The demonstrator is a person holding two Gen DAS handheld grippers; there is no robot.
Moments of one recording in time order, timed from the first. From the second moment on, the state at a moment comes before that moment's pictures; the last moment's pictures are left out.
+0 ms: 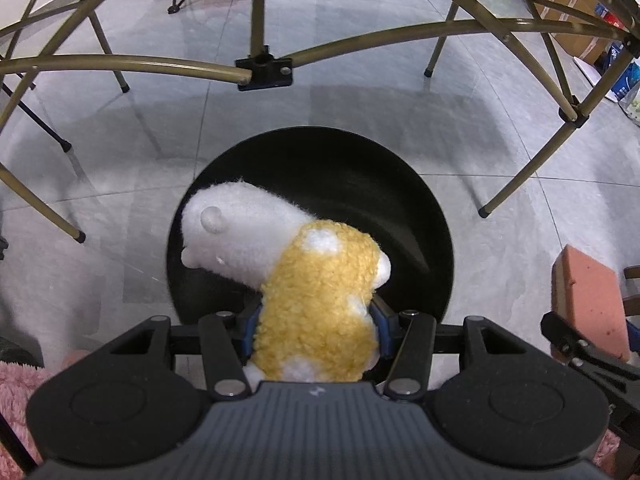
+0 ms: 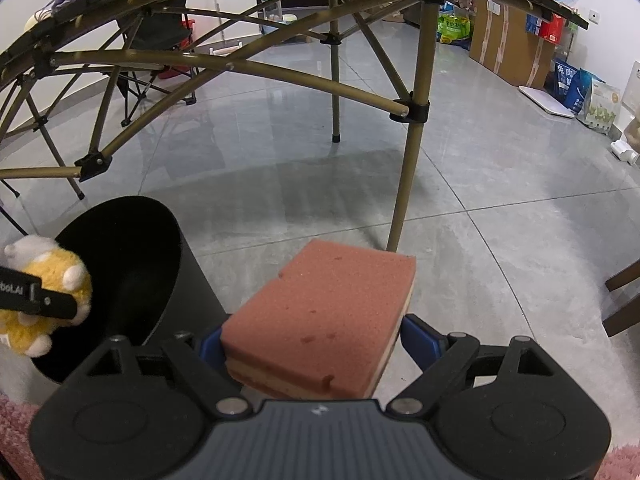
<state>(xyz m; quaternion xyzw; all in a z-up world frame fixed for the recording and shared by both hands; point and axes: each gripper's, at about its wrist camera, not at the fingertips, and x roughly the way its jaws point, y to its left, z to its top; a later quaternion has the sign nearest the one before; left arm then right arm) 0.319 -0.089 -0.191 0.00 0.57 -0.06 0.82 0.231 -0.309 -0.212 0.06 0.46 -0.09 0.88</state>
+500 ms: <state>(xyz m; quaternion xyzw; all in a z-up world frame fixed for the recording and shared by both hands) 0.330 -0.102 -0.201 -0.01 0.59 -0.05 0.81 0.235 -0.312 -0.219 0.06 0.47 -0.09 0.88</state>
